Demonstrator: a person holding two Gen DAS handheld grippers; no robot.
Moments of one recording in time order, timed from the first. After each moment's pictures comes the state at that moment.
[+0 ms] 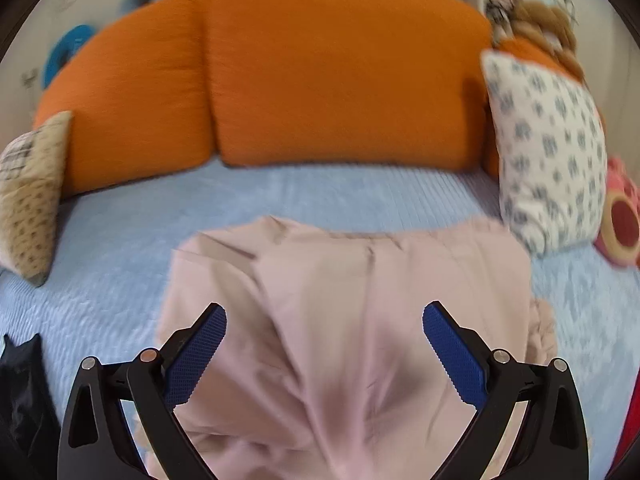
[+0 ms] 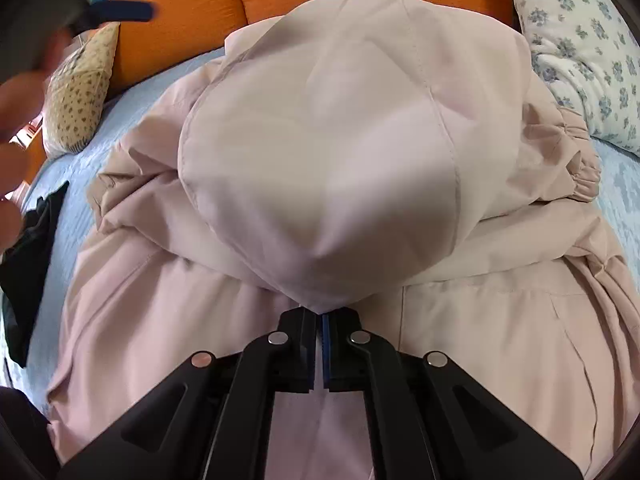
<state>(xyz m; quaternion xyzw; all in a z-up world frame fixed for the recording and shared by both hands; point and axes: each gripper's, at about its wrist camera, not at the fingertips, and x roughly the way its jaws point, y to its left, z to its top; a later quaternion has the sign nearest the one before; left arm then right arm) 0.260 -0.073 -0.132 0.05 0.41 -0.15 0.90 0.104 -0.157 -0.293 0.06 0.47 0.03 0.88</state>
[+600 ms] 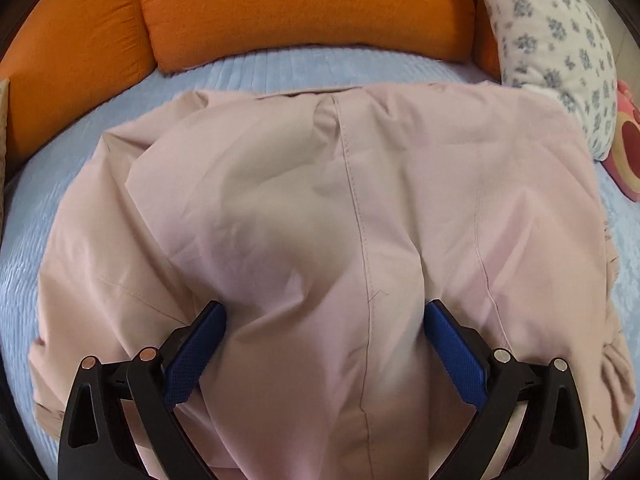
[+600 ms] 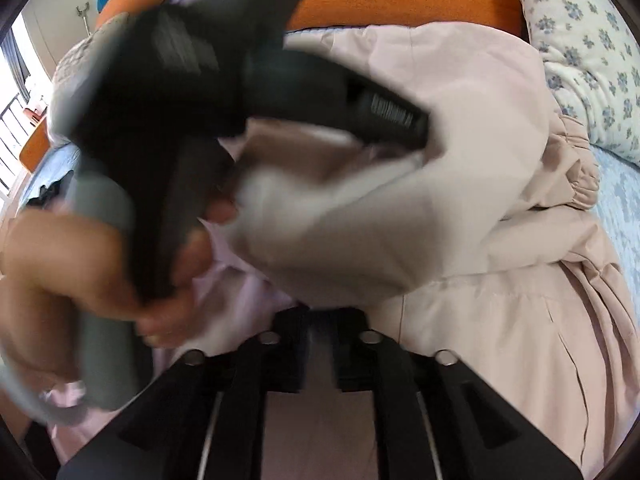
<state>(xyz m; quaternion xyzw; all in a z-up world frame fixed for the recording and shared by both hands) 0.264 -0.105 -0.247 0.09 0.51 -0.18 0.84 0.095 -0.159 -0.282 0.05 0.48 0.04 0.87</state>
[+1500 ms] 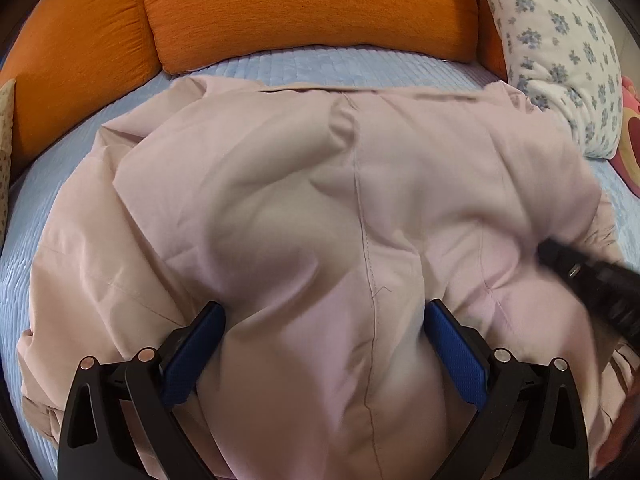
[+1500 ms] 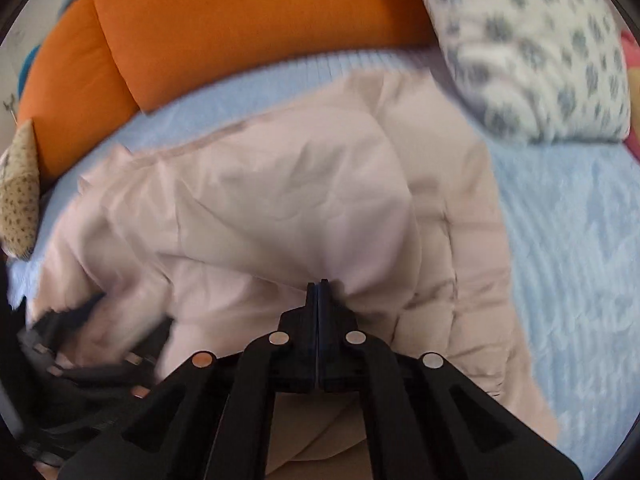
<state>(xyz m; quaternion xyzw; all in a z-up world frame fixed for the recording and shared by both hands) 0.262 -0.109 -0.255 0.10 0.50 -0.17 0.85 0.194 -0.290 -0.295 0.14 0.46 -0.06 0.88</state>
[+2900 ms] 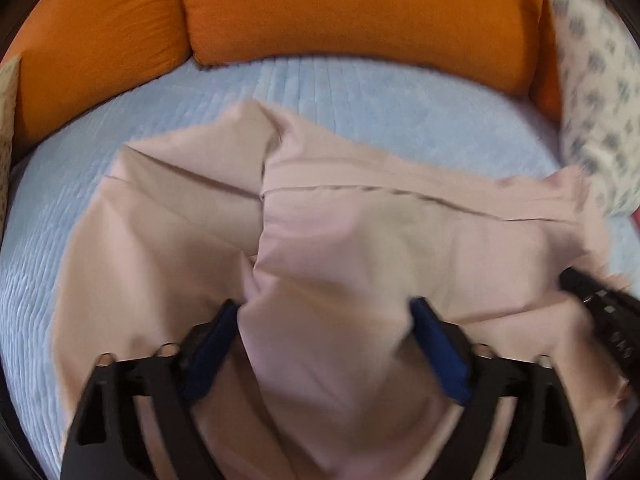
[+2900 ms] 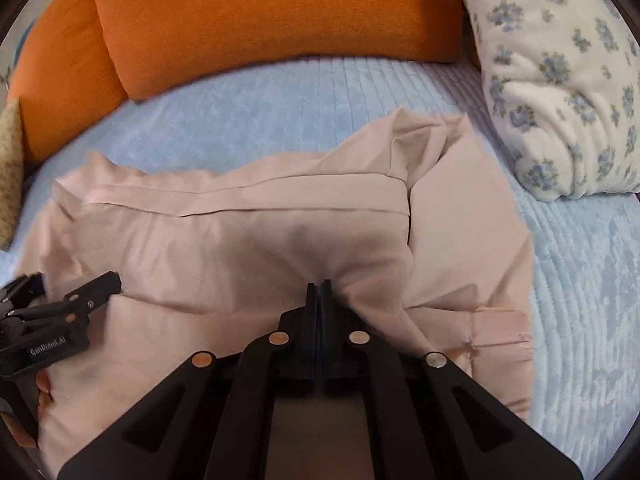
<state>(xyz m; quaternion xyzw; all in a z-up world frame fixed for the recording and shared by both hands) 0.338 -0.072 -0.236 0.05 0.52 -0.14 0.84 0.255 -0.292 -0.281 0.09 0.46 -0.06 0.88</state>
